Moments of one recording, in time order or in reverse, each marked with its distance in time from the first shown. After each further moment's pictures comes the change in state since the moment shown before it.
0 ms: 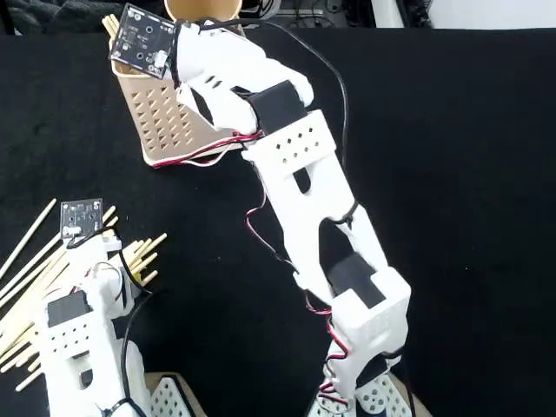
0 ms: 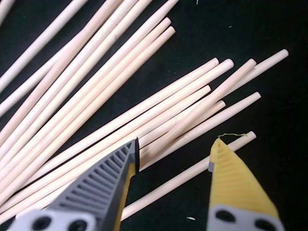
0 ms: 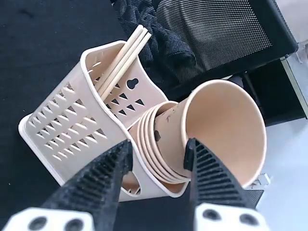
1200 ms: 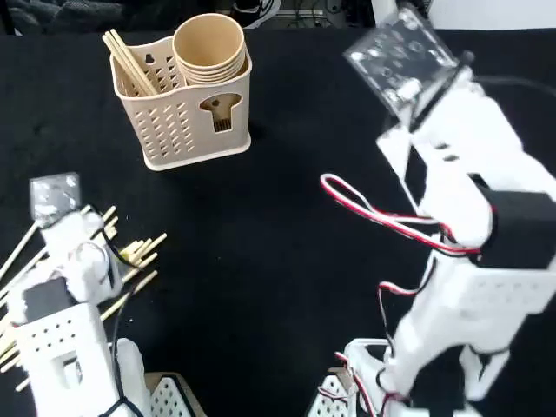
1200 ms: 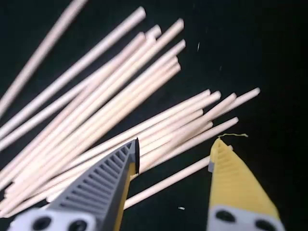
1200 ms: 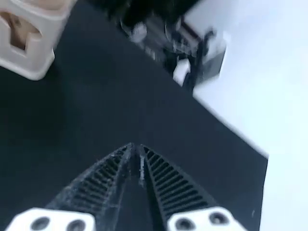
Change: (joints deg) left arm 0.0 0.1 -22.6 17.0 6.1; right arm 34.2 -43.0 14.9 34.8 -3.7
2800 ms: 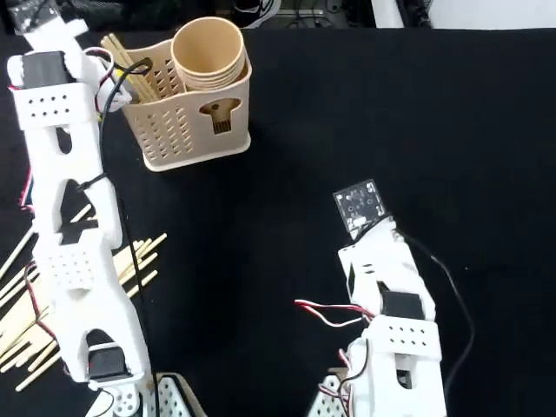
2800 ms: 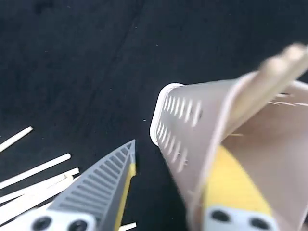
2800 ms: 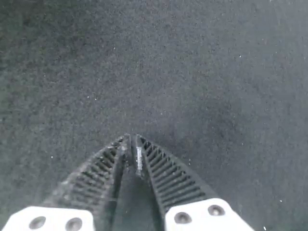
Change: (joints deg) left arm 13.5 102.4 -127.5 29.6 30.2; right arm 2.8 -41.3 118.9 -67.0 -13.6
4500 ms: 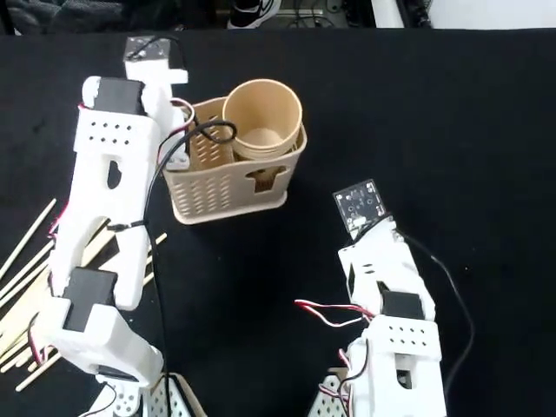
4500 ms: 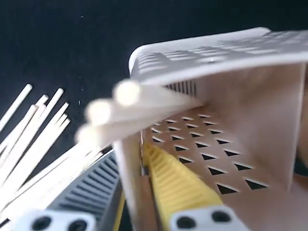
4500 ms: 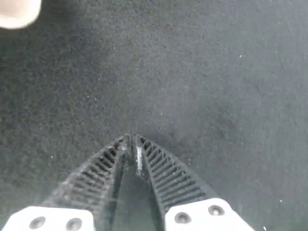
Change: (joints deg) left arm 17.6 -31.3 45.4 0.3 -11.5; right arm 0.0 0.0 0.0 0.0 0.0
